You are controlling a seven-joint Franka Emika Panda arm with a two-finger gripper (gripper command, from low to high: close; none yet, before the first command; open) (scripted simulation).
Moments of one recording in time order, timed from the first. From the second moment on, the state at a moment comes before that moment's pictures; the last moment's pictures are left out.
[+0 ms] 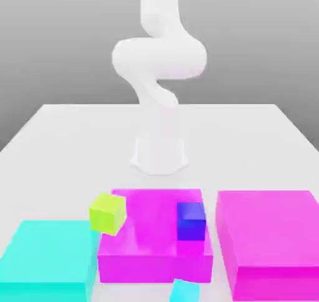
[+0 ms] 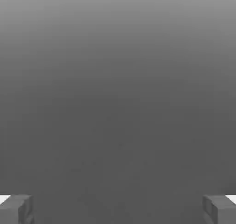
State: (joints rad) arm -0.01 -0.71 0.01 -2.30 0.00 2.33 0.83
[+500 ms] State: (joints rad) arm -0.04 -0.16 0.09 -2.33 -0.04 2.52 1.02
